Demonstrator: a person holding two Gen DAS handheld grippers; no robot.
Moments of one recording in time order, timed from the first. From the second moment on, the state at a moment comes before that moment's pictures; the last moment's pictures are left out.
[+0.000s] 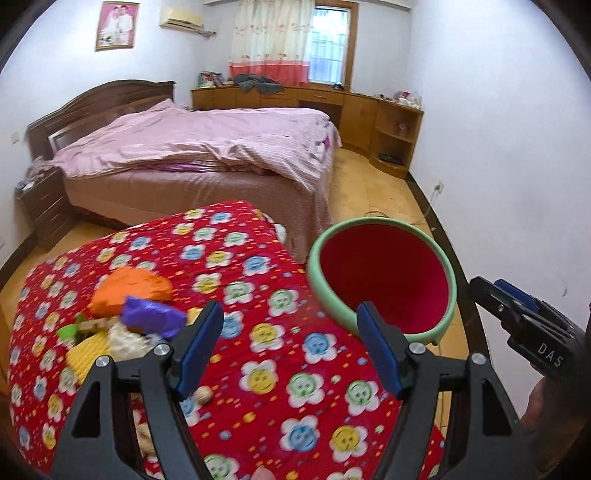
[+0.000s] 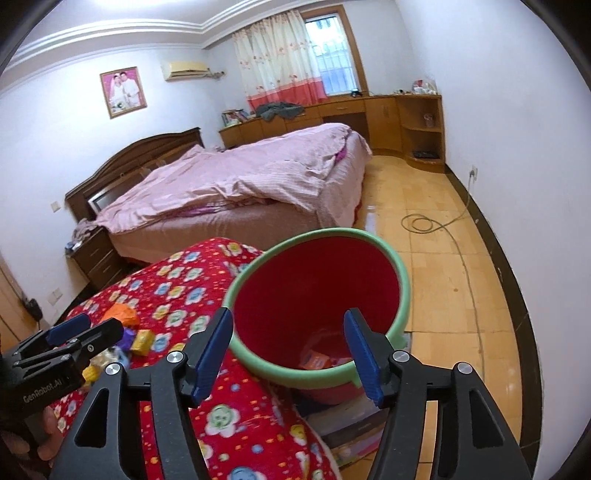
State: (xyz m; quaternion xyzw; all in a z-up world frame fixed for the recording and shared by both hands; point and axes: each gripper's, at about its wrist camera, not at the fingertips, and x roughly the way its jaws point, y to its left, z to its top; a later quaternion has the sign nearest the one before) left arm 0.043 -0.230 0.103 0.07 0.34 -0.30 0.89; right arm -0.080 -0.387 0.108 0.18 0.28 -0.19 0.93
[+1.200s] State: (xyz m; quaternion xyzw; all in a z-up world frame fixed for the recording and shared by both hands) left arm 0.111 -0.058 0.046 0.02 0.40 -0.12 0.91; right arm -0.009 -0.271 0.081 0.14 0.34 -0.07 0.93
